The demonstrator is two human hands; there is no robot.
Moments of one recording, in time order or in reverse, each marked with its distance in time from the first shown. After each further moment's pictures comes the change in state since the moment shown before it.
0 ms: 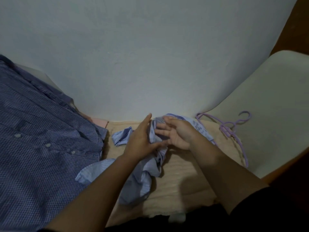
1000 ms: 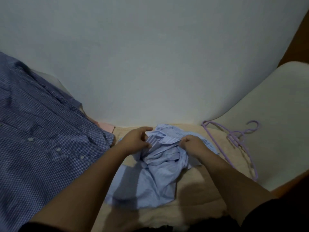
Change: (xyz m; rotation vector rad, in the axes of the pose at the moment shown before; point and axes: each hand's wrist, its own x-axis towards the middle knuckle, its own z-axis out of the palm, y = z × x) left_hand 0.025 -0.008 -0.060 0.146 -0.296 -0.225; right_hand 0.010 0.015 -0.031 -1.019 0.363 -0.166
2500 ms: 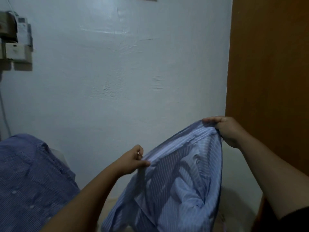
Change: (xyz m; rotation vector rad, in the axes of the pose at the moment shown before) left_hand -0.078 0.163 -0.107 -0.145 0.155 0.345; right_hand -0.171 -0.152 -0.280 0.278 0.469 -0.372
